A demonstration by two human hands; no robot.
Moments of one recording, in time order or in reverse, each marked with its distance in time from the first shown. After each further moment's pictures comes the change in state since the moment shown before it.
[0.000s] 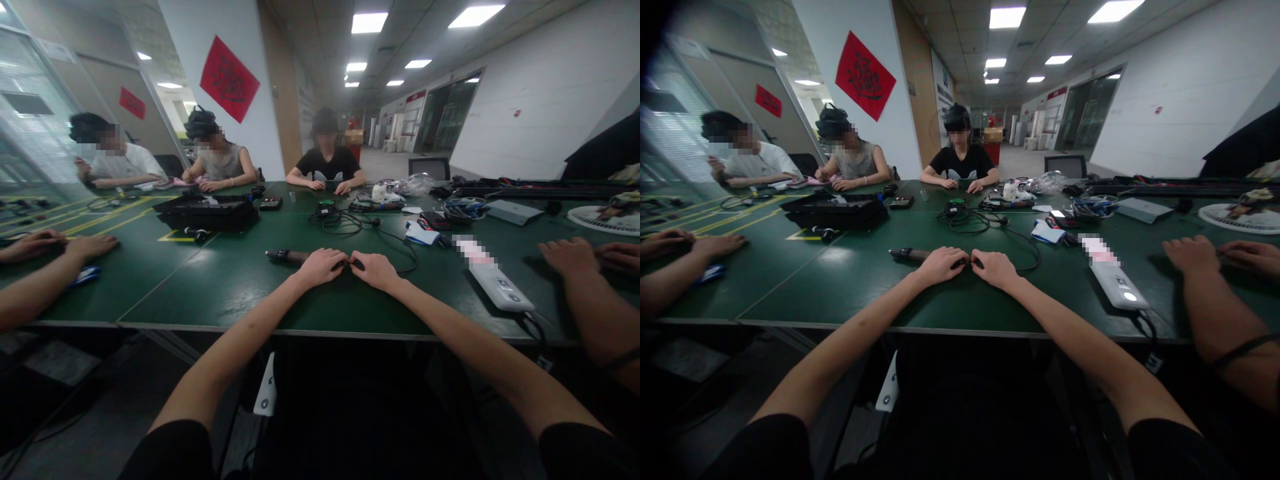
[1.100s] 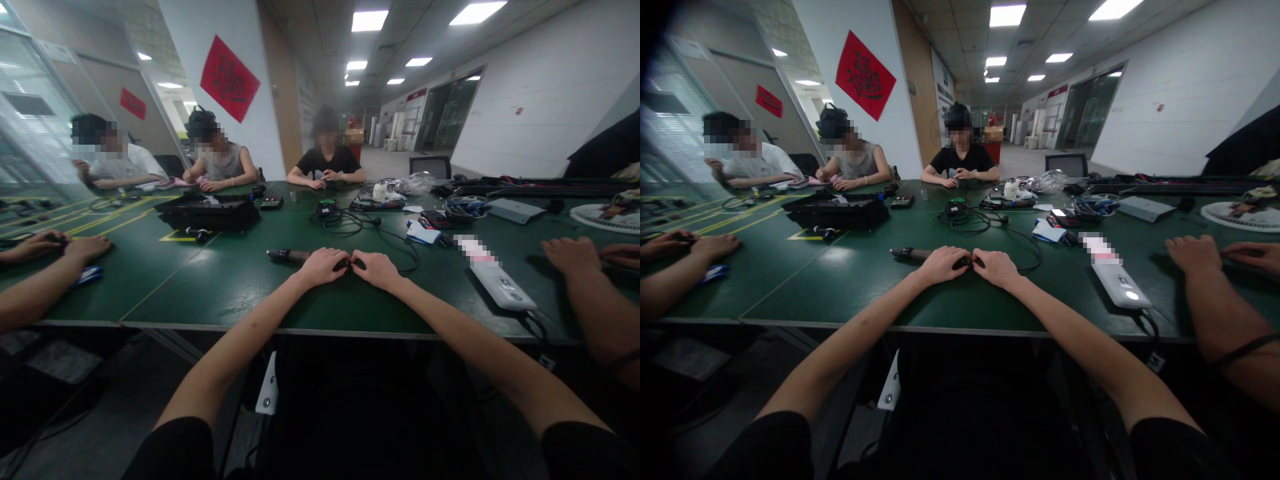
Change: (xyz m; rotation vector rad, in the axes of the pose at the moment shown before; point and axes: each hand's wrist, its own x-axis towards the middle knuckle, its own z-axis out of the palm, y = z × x) left_hand 0.000 0.000 -0.001 -0.023 -0.013 -0.017; right_hand 0.000 -0.002 -0.002 0.013 -0.005 -0.002
